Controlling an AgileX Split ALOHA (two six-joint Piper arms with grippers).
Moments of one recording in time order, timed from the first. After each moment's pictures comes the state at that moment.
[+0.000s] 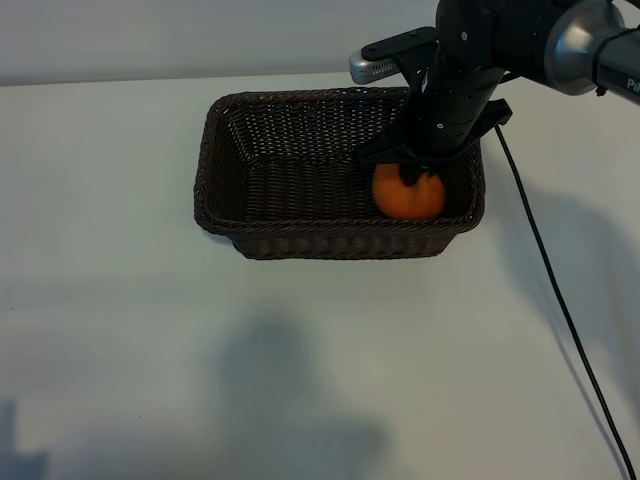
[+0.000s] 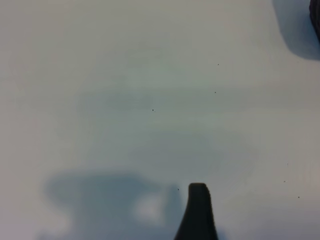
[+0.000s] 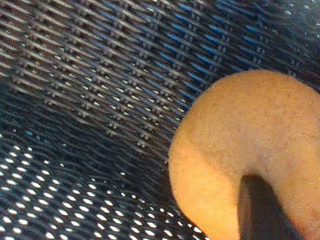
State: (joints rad) left arm -0.02 -0.01 -0.50 0.04 1.09 -0.01; right arm 0.36 2.08 -1.62 0.08 0.90 0.07
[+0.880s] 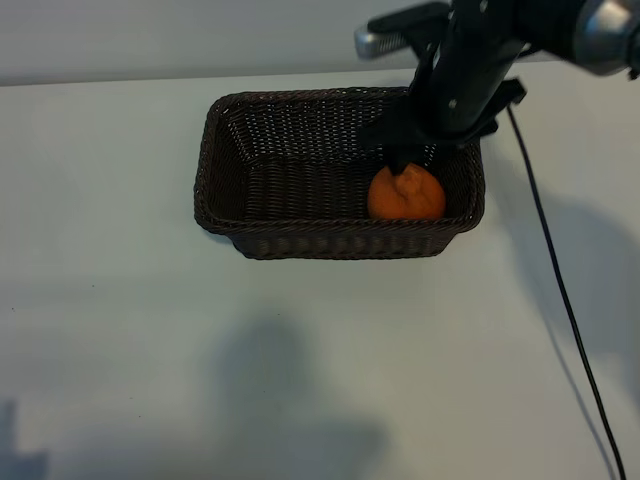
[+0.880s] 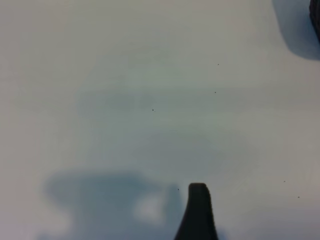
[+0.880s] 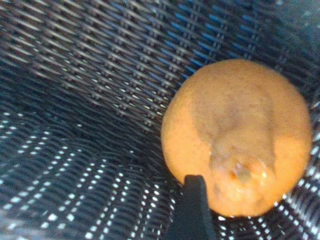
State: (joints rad) left arm -0.02 -0.01 -0.50 0.04 1.09 -0.01; right arm 0.36 2.00 -1.65 0.07 0.99 0.07
